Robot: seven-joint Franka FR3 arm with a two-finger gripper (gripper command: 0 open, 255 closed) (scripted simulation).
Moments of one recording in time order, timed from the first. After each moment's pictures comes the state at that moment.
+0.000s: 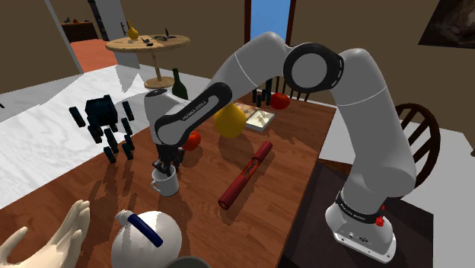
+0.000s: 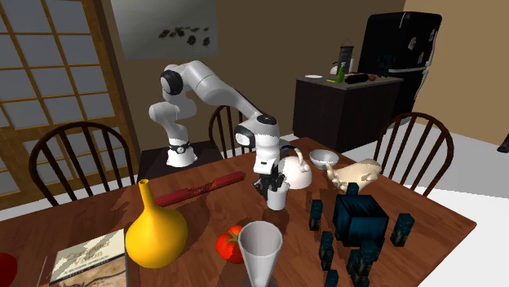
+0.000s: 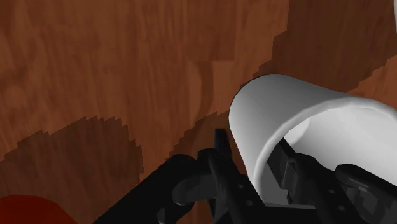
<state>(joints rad) 0.20 0.62 0.31 -1.65 -0.15 2.27 0.45</state>
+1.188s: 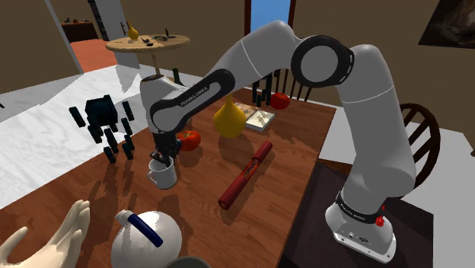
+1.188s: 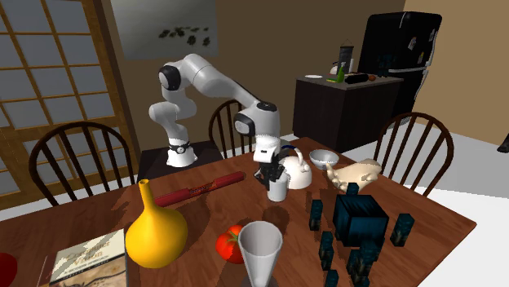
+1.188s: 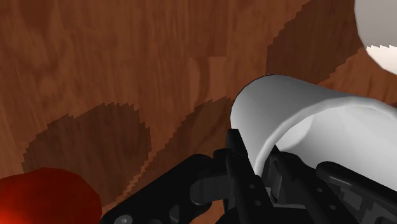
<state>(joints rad) 0.19 0.56 0.32 -1.62 -0.13 2.18 0.44</state>
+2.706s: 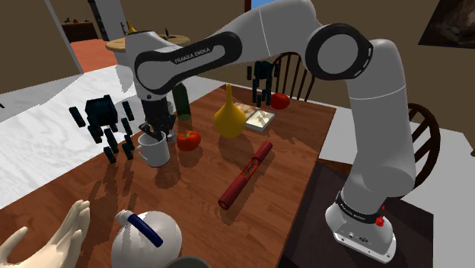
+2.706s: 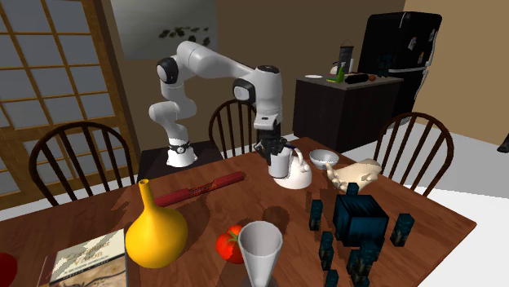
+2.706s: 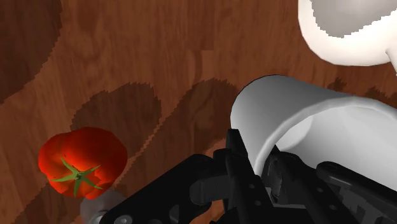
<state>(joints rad) 0.18 0.46 0.35 -1.46 -0.10 1.92 0.43</state>
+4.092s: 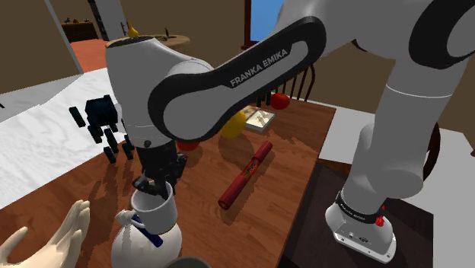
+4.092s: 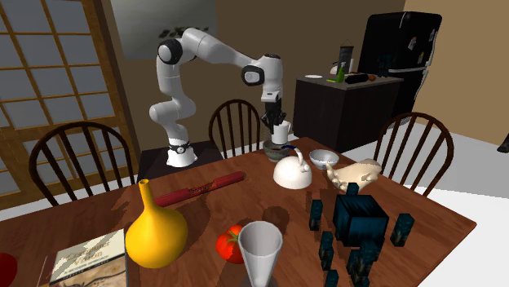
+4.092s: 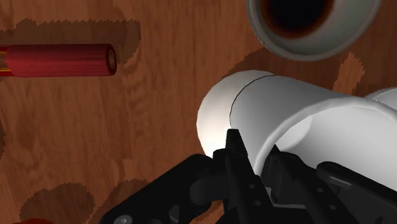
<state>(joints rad) 0.34 0.07 0.51 -1.95 0.01 2.06 0.74</state>
